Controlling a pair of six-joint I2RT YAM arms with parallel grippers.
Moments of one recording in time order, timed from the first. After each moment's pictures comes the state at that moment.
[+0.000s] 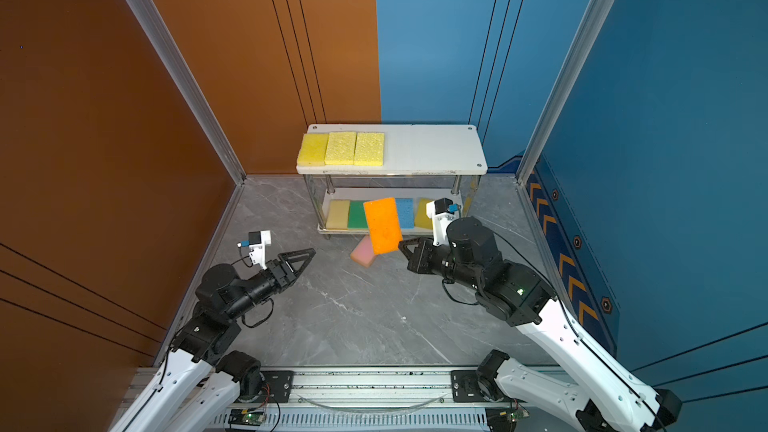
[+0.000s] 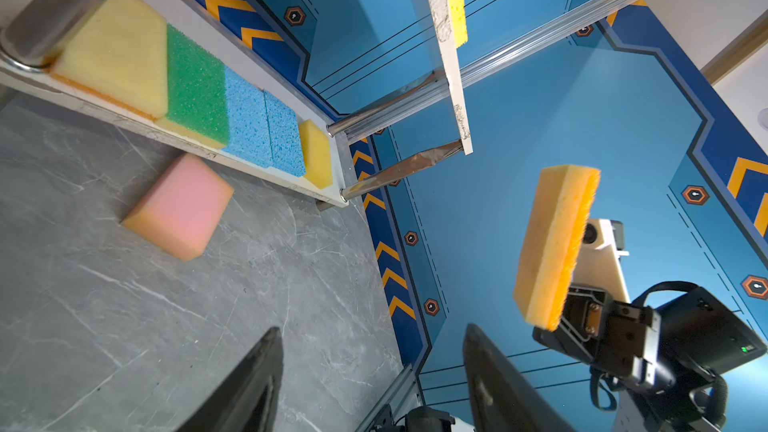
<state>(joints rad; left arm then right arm) -0.34 0.54 0.48 -0.06 0.45 -1.07 0.73 0.94 1.25 -0.71 -0.10 0.78</state>
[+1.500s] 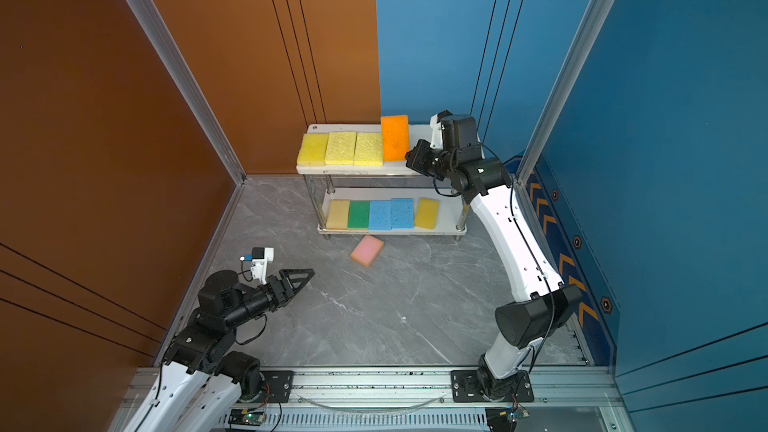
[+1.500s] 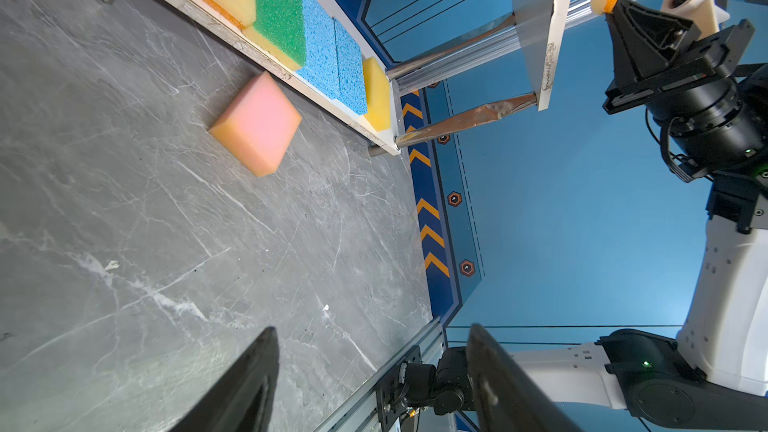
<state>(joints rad) -0.28 0.45 0.47 -0.37 0.53 -0.99 0.34 1.67 2.00 -0.79 -0.28 0.65</state>
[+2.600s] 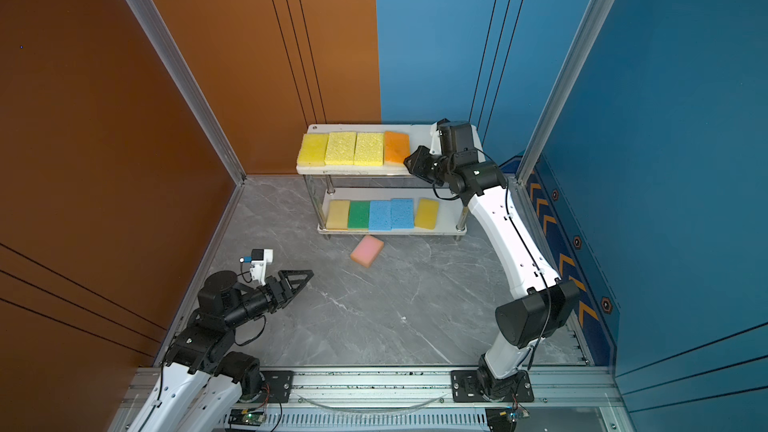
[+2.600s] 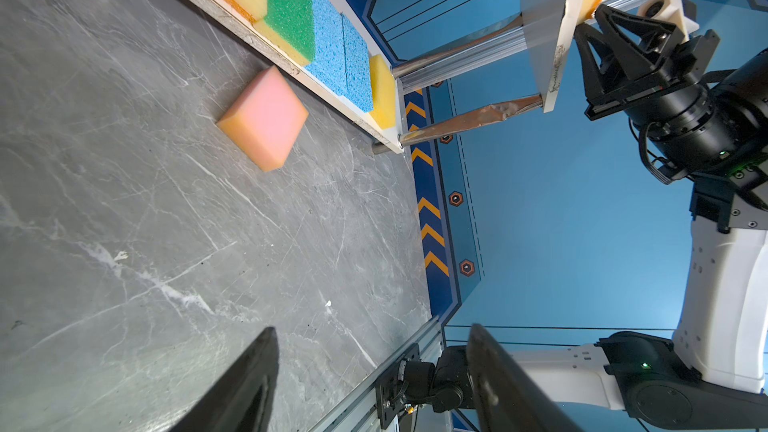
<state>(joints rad) -0.24 0.44 0.46 -0.38 0.57 -0.99 0.33 1.67 1.92 -0.76 -0.28 0.67</state>
